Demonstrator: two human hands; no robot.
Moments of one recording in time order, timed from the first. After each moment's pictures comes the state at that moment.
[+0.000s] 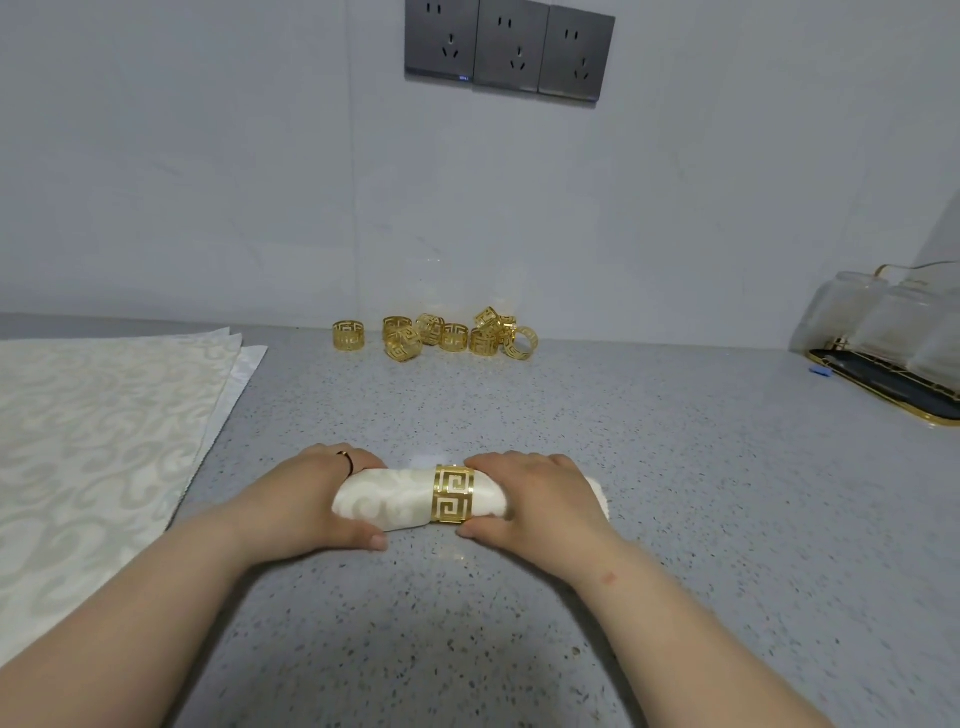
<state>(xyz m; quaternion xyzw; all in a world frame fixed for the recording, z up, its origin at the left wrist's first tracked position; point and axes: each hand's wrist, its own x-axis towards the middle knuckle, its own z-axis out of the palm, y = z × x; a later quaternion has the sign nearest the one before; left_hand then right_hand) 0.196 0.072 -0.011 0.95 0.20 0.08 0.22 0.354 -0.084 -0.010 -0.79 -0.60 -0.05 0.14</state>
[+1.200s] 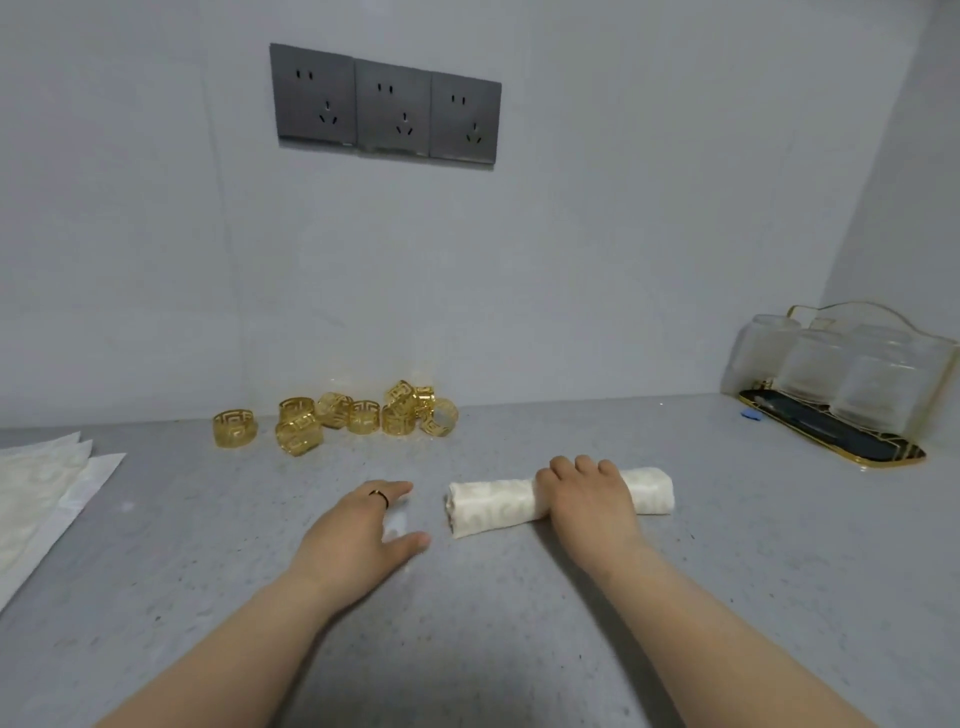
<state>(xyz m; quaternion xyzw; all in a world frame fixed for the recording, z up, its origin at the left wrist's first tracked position) 0.358 0.062 -0.010 0.93 0.25 0.17 0.19 0.521 -0.083 -0.006 -0.85 -0.45 -0.26 0.00</state>
